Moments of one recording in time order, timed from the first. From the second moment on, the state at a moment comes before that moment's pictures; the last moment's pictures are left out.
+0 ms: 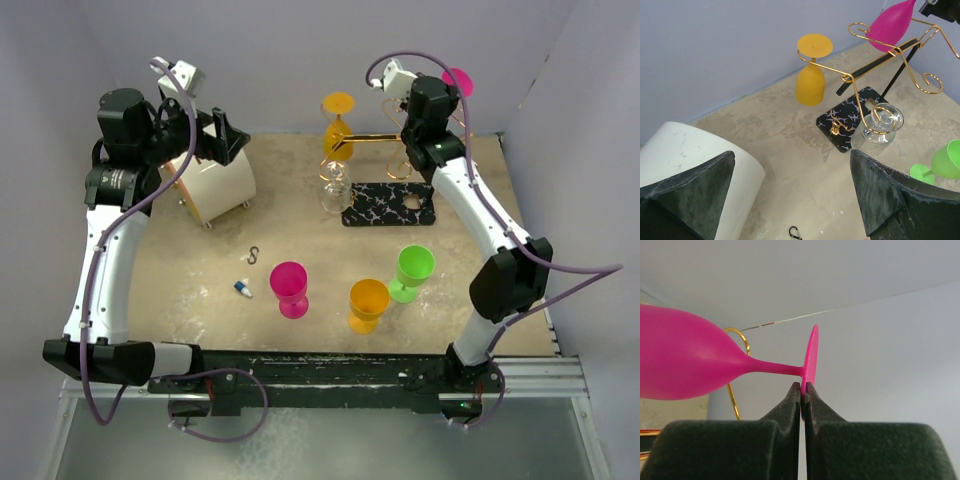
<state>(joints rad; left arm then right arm) -0.08 1.33 1.67 -0.52 0.54 0.01 0.34 1.74 1.76 -0.08 0.75 -1.18</state>
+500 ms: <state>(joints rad) -0.08 1.28 1.63 -0.52 0.54 0.02 0.34 1.74 1.62 -0.01 0.53 -1.31</state>
